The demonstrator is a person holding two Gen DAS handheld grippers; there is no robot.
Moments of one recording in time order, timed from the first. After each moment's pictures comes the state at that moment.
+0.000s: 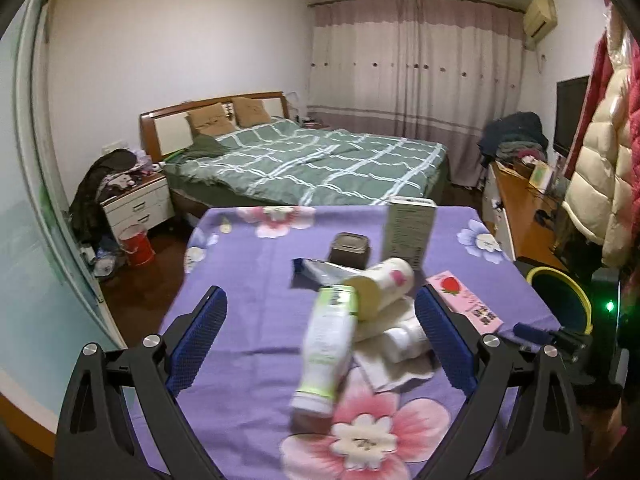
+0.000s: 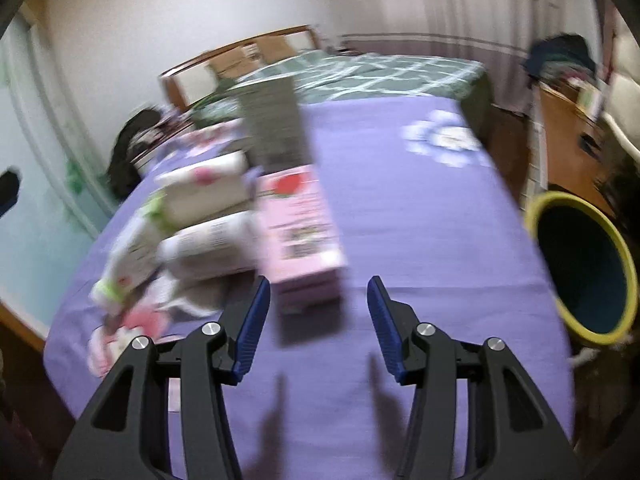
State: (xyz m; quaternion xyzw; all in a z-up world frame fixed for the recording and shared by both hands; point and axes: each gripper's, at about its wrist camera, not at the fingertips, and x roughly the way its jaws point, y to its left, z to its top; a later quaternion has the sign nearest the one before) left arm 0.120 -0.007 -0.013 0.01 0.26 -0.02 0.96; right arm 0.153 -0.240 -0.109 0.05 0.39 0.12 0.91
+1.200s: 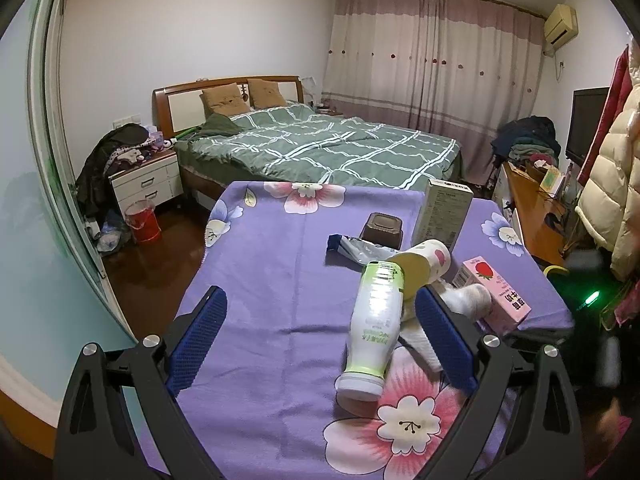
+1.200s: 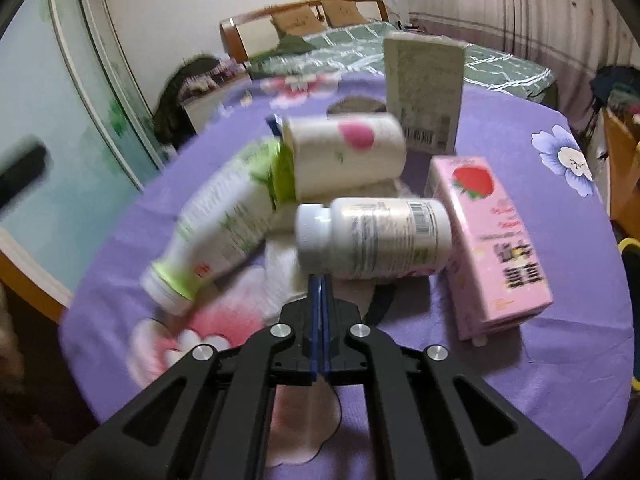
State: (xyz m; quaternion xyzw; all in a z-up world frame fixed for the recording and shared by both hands) left arm 0.125 0.033 -0.036 -0.02 0.29 -0.01 0.96; right arm 0.177 -0.160 -0.101 0.03 0.42 0.20 0.88
